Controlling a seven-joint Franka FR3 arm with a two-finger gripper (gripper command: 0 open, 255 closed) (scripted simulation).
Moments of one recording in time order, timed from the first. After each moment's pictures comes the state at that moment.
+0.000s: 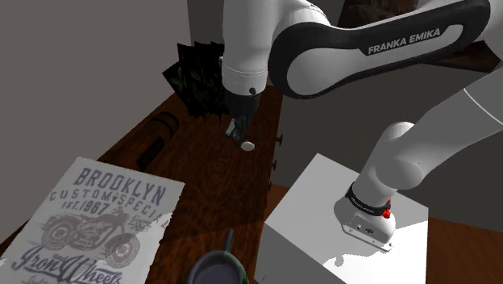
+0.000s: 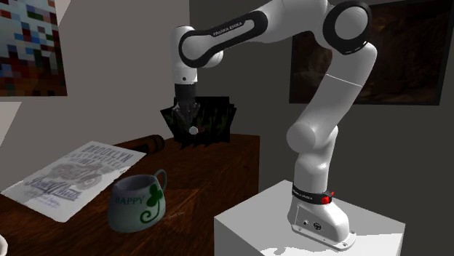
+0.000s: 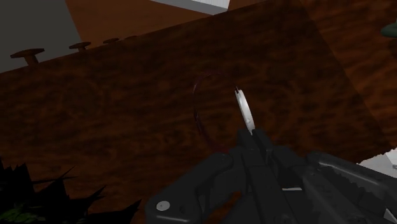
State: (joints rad) arm 0.05 -0.40 0.59 -2.23 0.11 1.93 0.35
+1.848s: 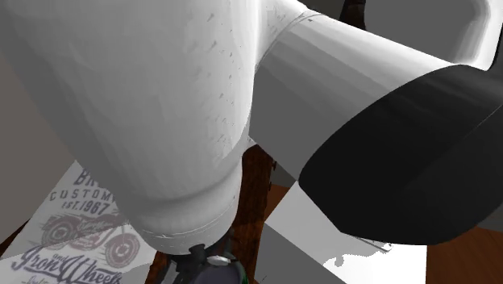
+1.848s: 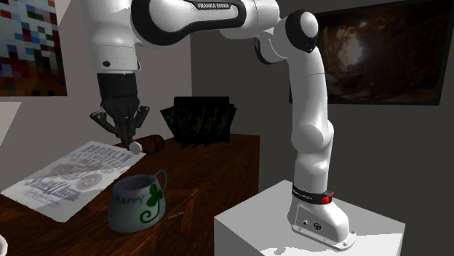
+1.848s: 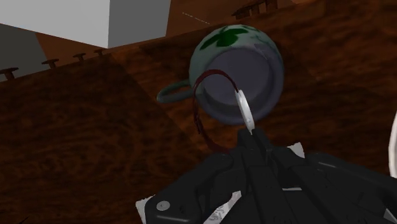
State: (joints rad) arm 0.23 0.19 1.08 -1.73 -0.28 1.76 1.14
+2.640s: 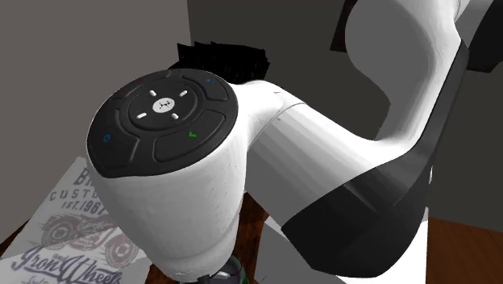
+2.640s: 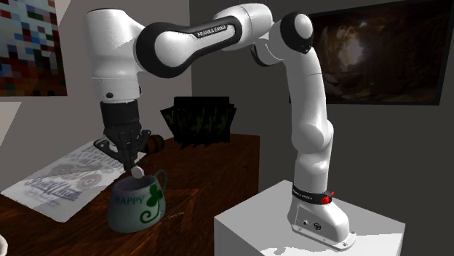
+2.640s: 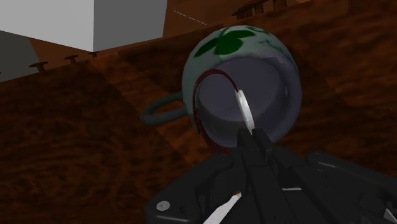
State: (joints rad) arm 0.24 0.23 1.06 -1.85 -0.33 1.90 1.19
